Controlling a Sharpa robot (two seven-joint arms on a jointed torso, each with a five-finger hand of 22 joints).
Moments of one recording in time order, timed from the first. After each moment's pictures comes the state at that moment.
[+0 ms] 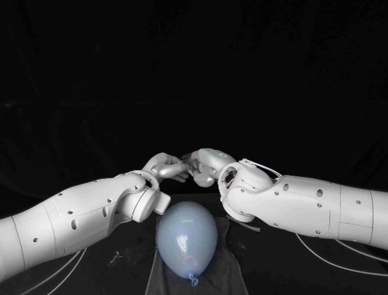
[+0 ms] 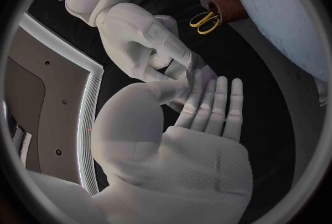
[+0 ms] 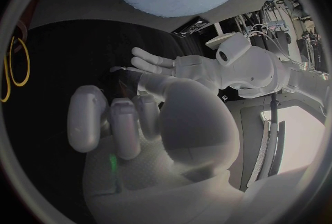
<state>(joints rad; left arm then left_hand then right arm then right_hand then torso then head) 1.31 -0.53 -0.04 1.27 -0.42 -0.42 0.01 1.12 -0.07 1.01 -0.06 0.05 0.88 0.22 0.62 0.41 0.73 0.21 0.21 0.06 0.55 0.19 0.63 0.30 0.12 0.47 0.29 0.58 0.36 1.39 -0.53 -0.14 1.42 -1.38 -0.45 -0.45 1.27 -0.10 0.76 -0.12 0.26 0.59 0.15 0.06 0.24 1.46 0.05 1.43 1.31 1.47 -0.02 1.57 1.31 0.07 1.43 0.09 1.32 1.31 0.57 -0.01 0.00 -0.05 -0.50</state>
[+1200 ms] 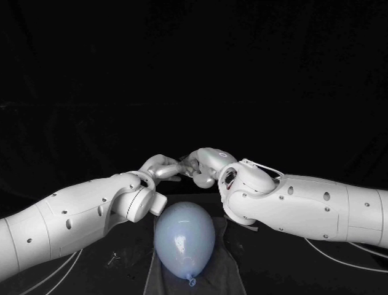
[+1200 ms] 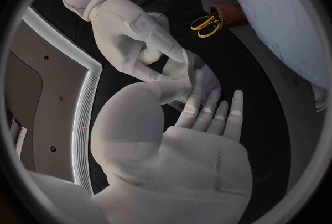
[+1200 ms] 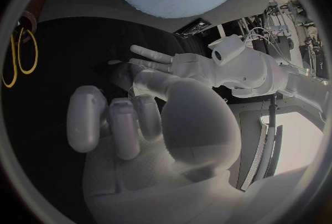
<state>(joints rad) 1.31 -0.54 -0.04 1.26 -0.38 -0.37 0.00 1.13 -0.07 1.03 -0.07 0.04 0.86 0.22 0.66 0.43 0.56 0.25 0.15 0.06 0.27 0.25 0.18 0.07 0.07 0.45 0.29 0.22 0.10 1.41 -0.57 -0.14 1.51 -1.45 -0.45 -0.53 1.26 -0.09 0.78 -0.13 0.26 0.62 0.17 0.06 0.24 1.47 0.07 1.44 1.31 1.46 0.00 1.57 1.31 0.07 1.43 0.09 1.33 1.31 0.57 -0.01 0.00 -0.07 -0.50</state>
